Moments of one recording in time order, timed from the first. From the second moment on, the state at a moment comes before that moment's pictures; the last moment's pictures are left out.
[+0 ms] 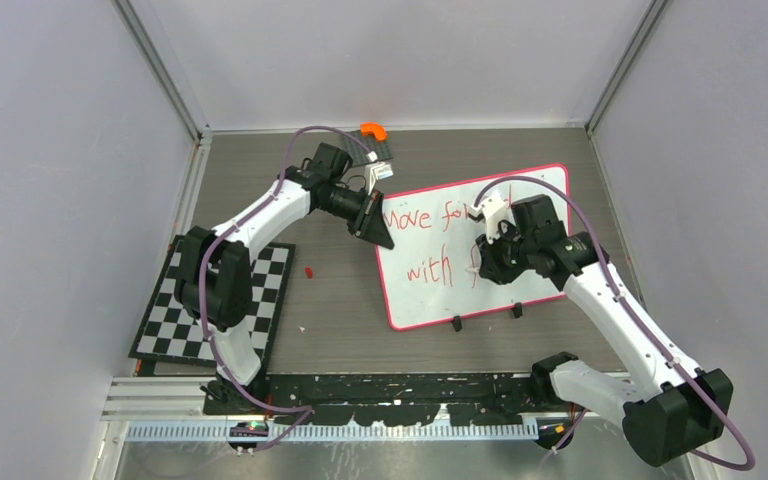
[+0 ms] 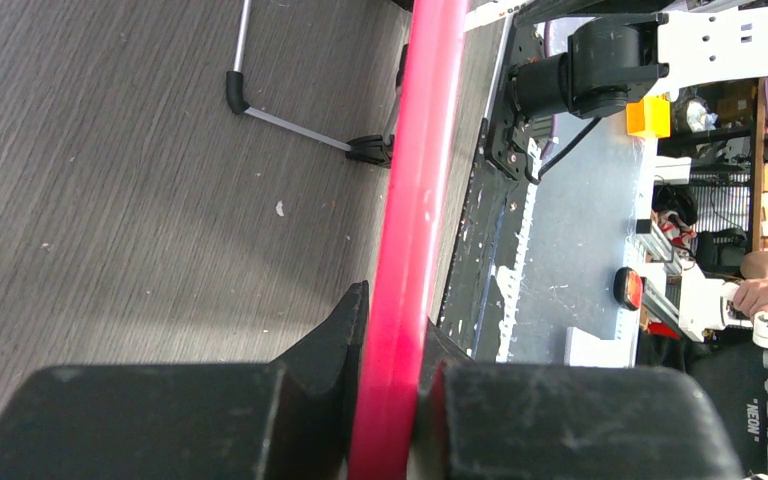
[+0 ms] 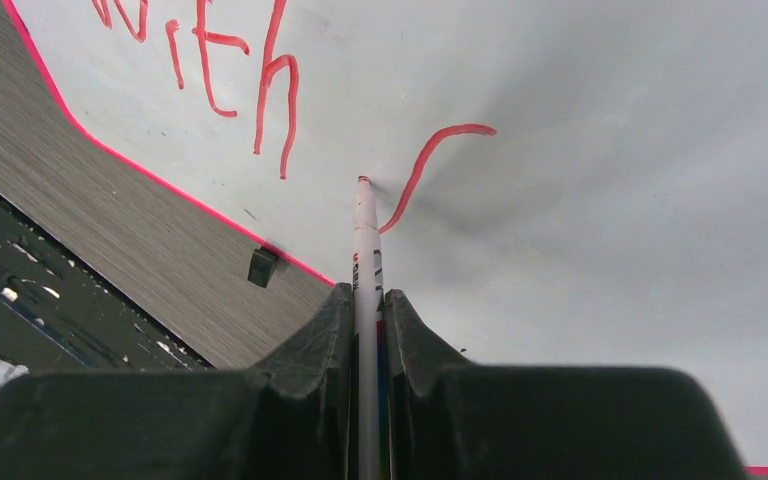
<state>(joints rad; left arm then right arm) -0.44 1.80 1.44 -0.68 1.02 0.12 0.35 1.04 0.94 -0.83 -0.27 -0.25</state>
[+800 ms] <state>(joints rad) -0.43 1.80 1.44 -0.68 1.03 0.12 0.33 1.03 0.96 -0.87 -0.16 -0.21</state>
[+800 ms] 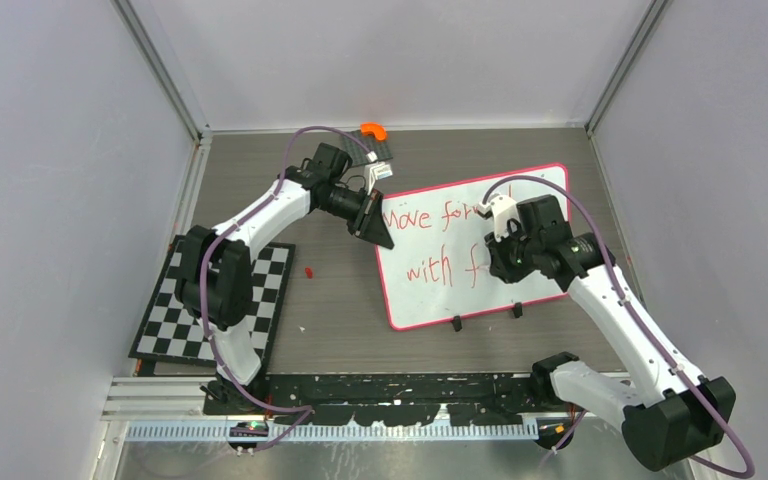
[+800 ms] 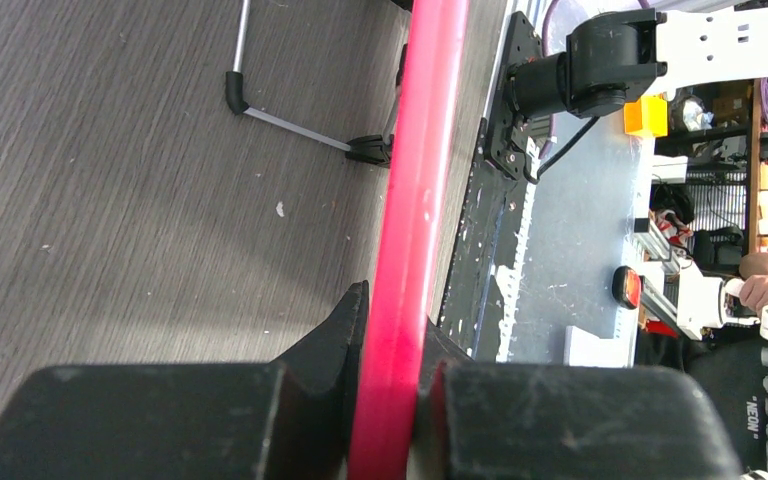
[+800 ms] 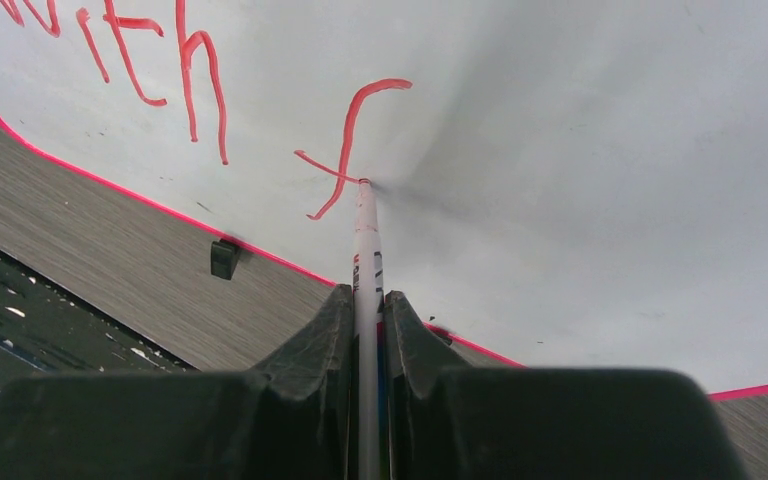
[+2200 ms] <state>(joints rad) -0.43 1.81 1.44 -0.68 1.04 0.12 0.32 0.97 0.94 -0.82 -0.10 -0.13</state>
